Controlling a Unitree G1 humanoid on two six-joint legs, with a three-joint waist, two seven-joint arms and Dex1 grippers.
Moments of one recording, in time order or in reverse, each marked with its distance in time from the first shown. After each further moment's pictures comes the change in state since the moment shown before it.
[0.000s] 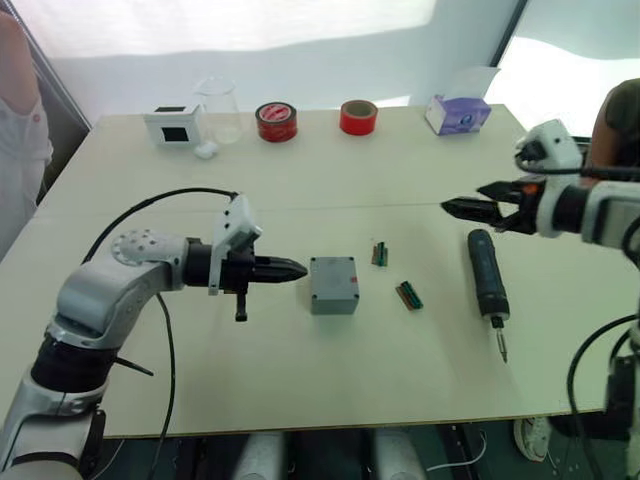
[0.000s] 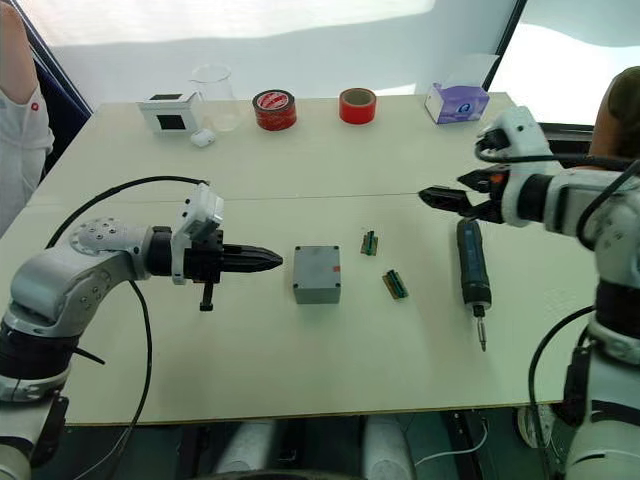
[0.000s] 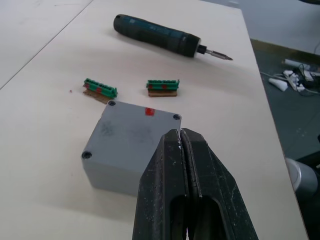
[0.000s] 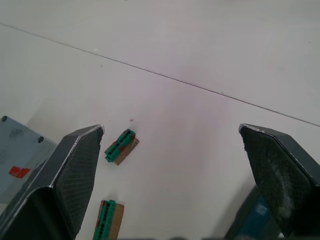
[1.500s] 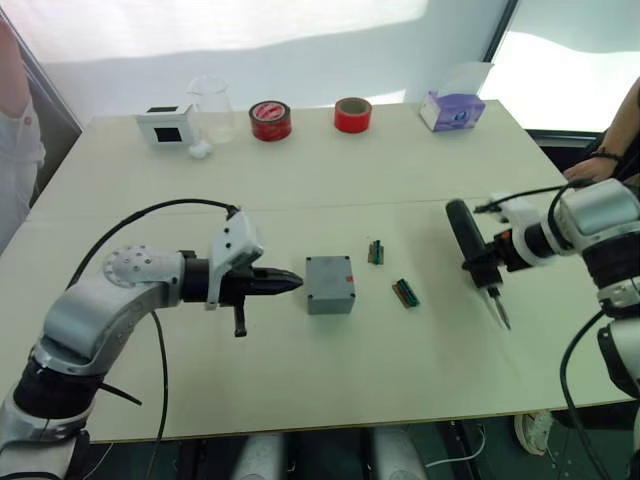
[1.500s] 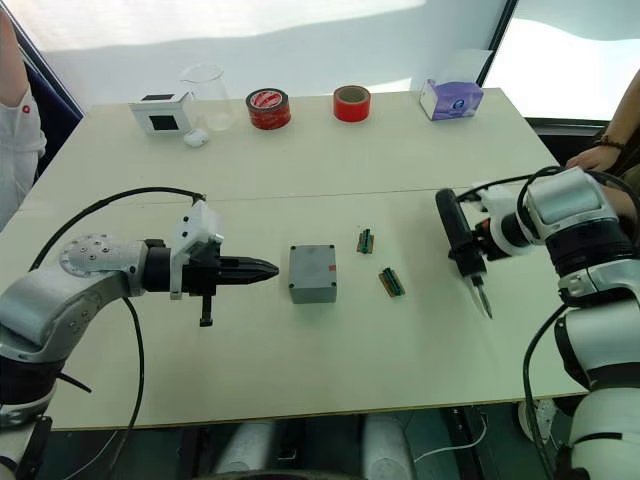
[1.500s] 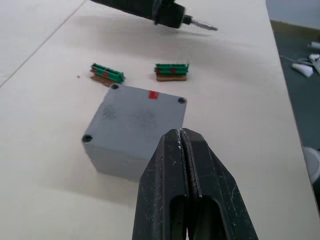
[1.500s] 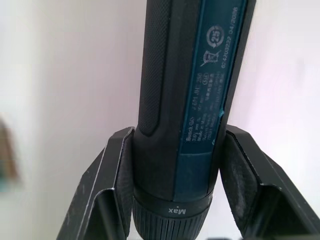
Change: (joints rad) left arm 0.114 0.023 0.058 -0.118 -0.023 0.034 0.151; right arm -0.240 0.133 0.291 0.619 -0.213 -0.258 0.141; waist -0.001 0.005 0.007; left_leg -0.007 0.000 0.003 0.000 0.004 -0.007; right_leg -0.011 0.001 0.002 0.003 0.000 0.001
